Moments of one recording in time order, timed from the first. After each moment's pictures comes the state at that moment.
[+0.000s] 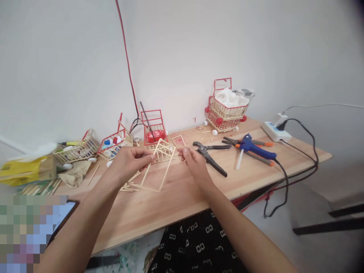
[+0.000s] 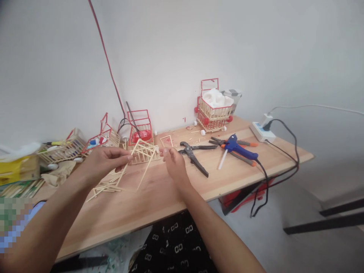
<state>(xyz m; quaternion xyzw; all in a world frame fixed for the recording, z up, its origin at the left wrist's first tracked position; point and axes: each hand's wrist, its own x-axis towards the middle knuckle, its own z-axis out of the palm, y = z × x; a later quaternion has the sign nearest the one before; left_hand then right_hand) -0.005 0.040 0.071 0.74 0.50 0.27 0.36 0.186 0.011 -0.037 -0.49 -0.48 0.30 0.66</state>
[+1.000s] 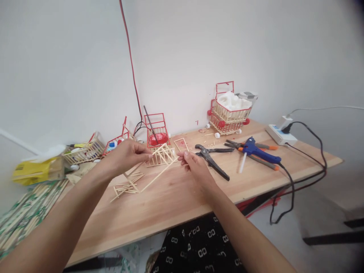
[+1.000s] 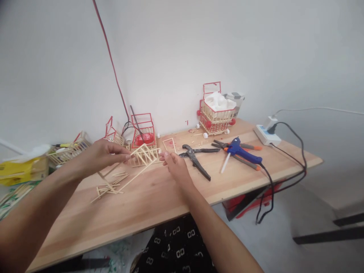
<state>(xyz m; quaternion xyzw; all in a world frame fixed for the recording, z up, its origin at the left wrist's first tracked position) -0.012 0.053 0.109 0.87 0.43 0.13 0.21 0.187 0.011 -0.037 -0.47 -0.44 0.43 0.63</state>
